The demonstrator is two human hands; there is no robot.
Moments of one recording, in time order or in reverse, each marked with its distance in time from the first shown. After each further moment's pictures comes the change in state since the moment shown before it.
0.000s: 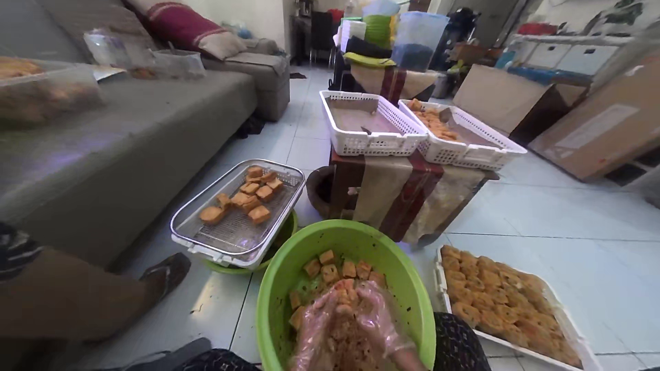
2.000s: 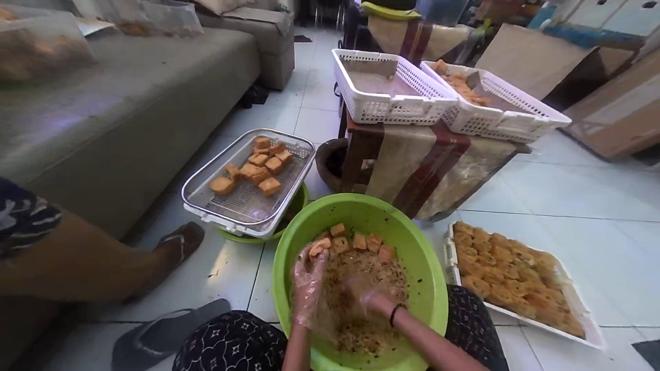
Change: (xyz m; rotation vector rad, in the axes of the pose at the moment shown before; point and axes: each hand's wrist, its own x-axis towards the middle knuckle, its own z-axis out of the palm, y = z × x) left_hand 0.041 0.009 -0.039 0.269 0.239 0.390; right_hand 0.036 0.038 0.073 -0.290 -0.855 0.120
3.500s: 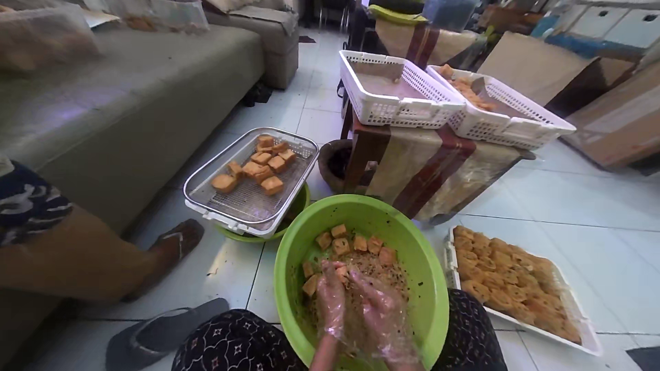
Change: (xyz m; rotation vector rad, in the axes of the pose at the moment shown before) left_hand -0.041 0.011 0.045 -0.168 0.108 -0.276; right_hand -0.082 -0.053 0.026 0.265 1.162 -0.224
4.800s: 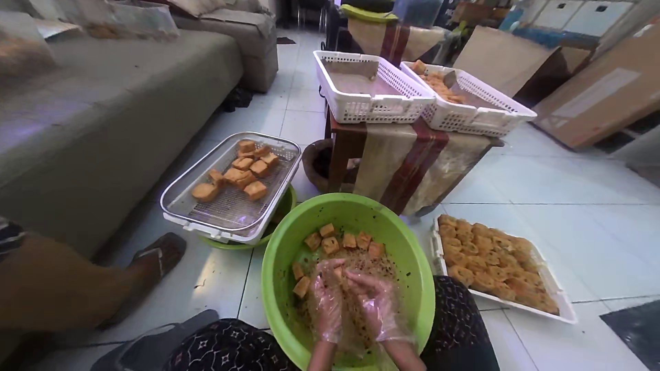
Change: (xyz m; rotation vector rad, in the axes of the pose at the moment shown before) left_hand -0.011 -0.008 0.000 -0.028 -0.161 0.317; right_hand 0.009 0.003 -0.017 0.169 -0.065 0.289
